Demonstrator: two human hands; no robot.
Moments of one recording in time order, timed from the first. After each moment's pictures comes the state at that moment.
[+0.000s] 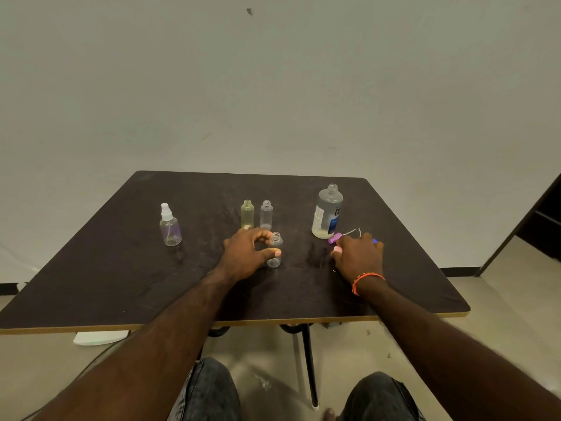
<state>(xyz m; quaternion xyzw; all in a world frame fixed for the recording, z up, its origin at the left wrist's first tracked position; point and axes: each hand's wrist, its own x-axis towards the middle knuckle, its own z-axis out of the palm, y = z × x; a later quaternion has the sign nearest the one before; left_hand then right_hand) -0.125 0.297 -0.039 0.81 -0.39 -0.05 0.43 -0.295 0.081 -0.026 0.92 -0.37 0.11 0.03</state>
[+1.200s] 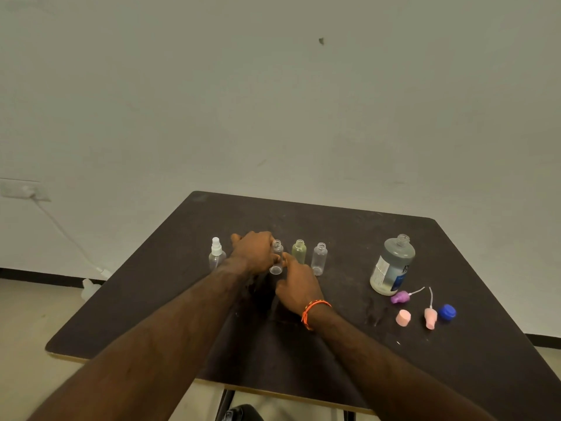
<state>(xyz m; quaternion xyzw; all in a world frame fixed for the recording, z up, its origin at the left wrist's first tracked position) -0.004 0.308 0.014 0.94 -0.30 0.01 0.14 -0.124 0.219 -0.014 0.93 -0.16 0.09 -0.31</state>
